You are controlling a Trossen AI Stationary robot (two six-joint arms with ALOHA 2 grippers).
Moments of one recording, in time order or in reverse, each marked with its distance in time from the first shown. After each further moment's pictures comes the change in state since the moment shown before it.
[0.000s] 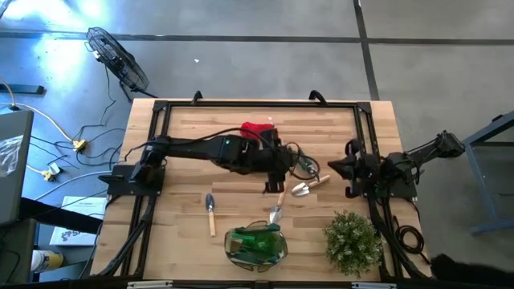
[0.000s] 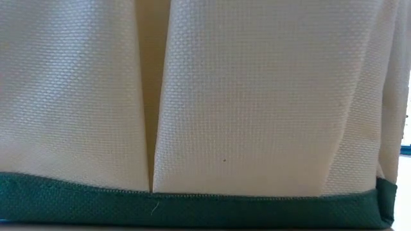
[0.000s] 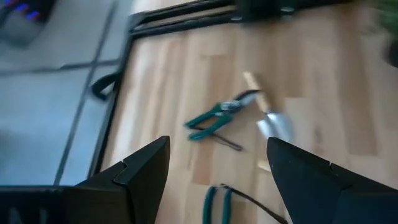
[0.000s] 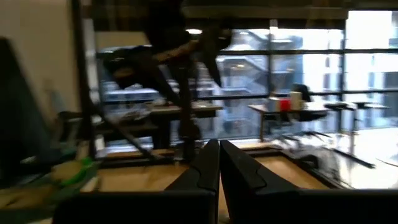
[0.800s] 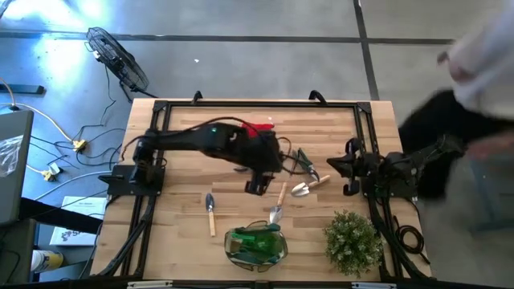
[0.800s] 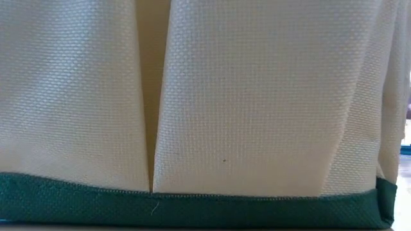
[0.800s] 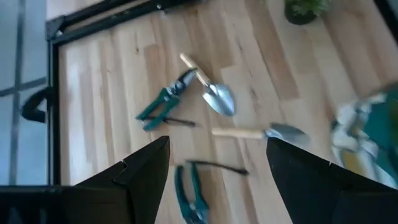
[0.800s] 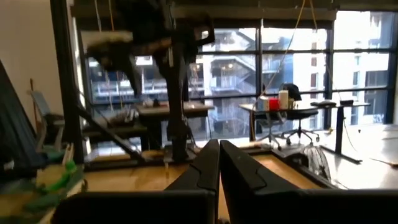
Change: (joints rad) left arm 0.026 -0.094 0.000 -0.163 0.307 0.146; right arm -0.035 0.022 0.000 0.005 0.057 0.018
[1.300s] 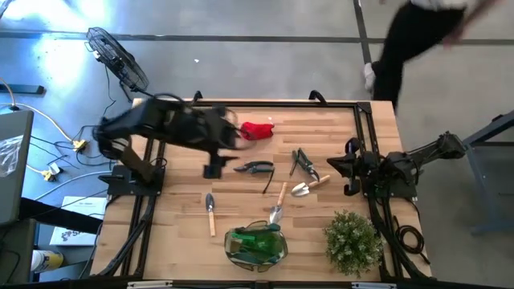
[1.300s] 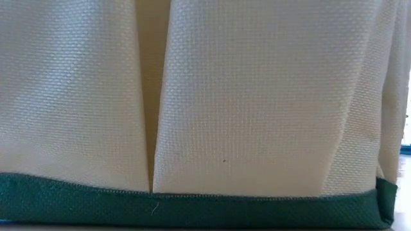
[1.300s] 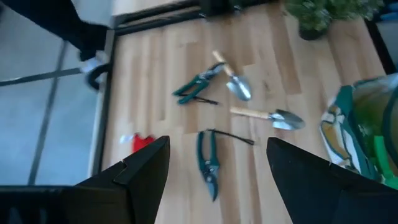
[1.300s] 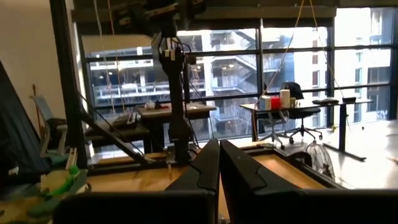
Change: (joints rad) left arm -0.004 -0.302 0.000 -0.199 -0.141 -0.133; right arm 0.000 0.005 0.013 0.015 -0.004 0.009
